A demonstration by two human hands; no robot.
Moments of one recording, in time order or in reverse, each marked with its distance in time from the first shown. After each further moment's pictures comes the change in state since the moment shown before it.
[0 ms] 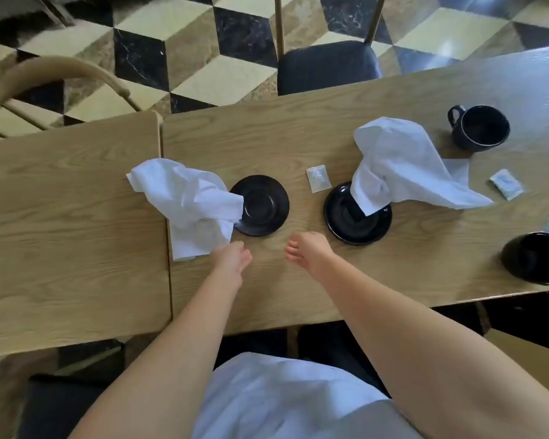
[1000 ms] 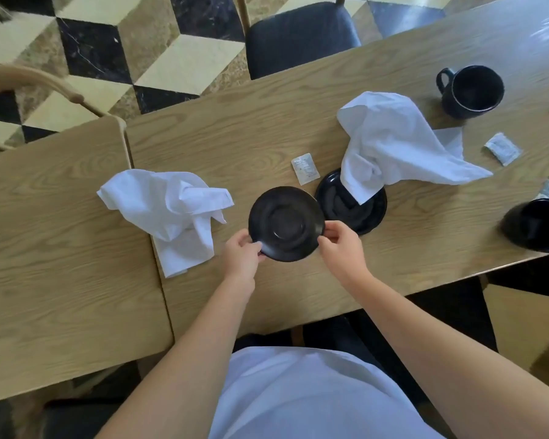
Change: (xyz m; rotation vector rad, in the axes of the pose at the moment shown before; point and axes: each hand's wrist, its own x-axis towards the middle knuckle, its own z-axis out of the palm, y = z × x) left_hand 0.009 -0.006 0.034 0.327 -0.121 0.180; right_hand -0.001 0.009 -0.068 -0.463 0.256 -0.554
